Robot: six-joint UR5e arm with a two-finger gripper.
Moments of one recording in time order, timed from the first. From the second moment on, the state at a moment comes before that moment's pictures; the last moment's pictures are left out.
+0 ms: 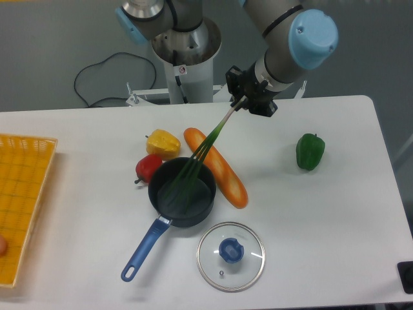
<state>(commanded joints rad) 2.67 -1.77 -1.46 -1.87 1.45 1.29</state>
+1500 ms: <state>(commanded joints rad) 2.64 -1.81 -1.51 -1.73 1.46 1.24</state>
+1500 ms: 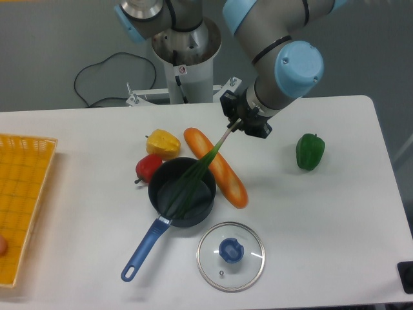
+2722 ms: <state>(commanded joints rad) 2.62 -1.82 -1.51 -1.72 1.56 1.29</state>
